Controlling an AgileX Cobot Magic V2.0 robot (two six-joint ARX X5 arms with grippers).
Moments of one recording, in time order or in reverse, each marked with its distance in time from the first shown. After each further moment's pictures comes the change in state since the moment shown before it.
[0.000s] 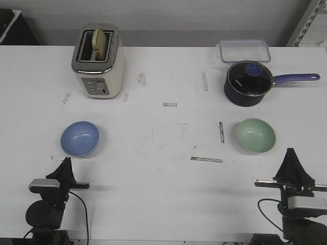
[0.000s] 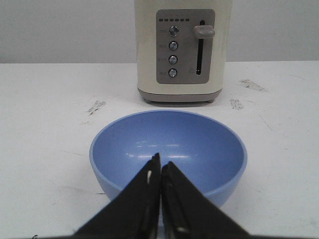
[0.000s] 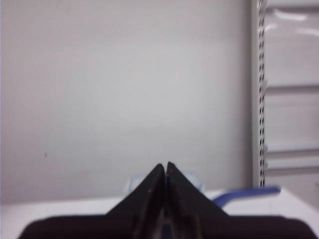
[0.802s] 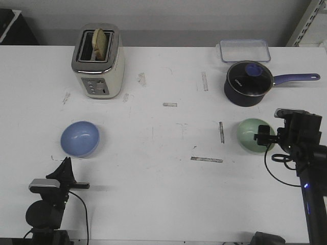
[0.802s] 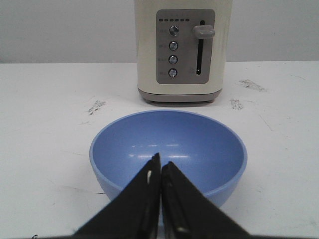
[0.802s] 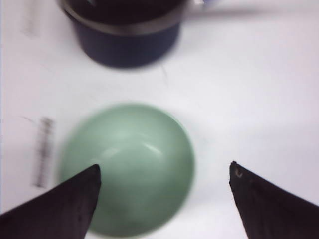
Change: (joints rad) left arm 0.000 0.000 0.000 0.000 0.000 0.000; right arm -0.158 1.070 0.652 -0.734 -0.008 -0.120
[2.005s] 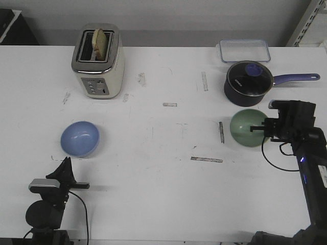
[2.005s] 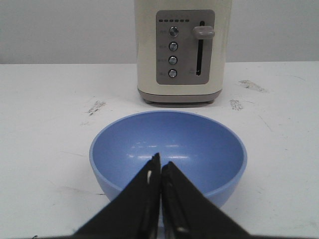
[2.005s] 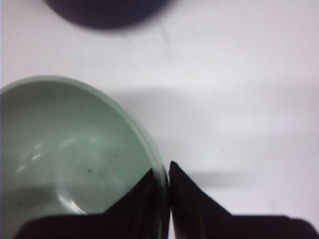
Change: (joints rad) left arm 0.000 0.000 0.000 0.002 0.000 0.000; right arm -0.002 0.204 0.080 0.077 -0.175 -0.056
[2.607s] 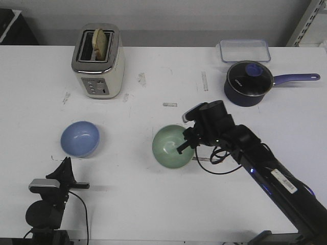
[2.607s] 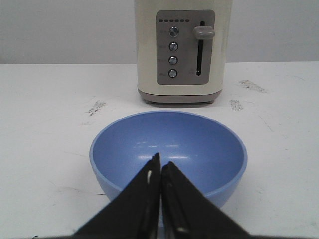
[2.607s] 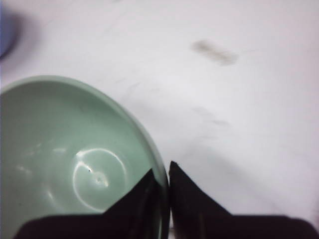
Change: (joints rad) left arm 0.000 0.000 0.000 0.000 0.000 0.000; right arm 0.717 0.042 0.125 -0.072 -0.042 0.103
